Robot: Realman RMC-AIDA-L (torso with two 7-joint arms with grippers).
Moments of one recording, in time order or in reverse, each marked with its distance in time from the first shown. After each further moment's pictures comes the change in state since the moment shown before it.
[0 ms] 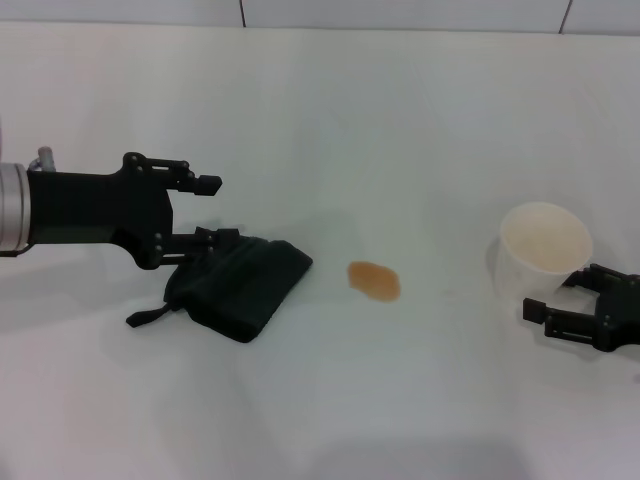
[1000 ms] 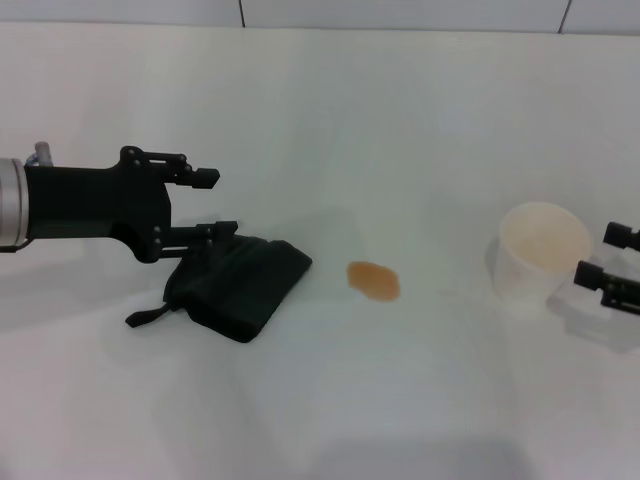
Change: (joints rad) left arm 0.000 0.000 -0.006 0.000 -0.009 -0.010 0.000; right arm -0.072 -0.002 0.168 -0.127 0.002 -0.237 0.003
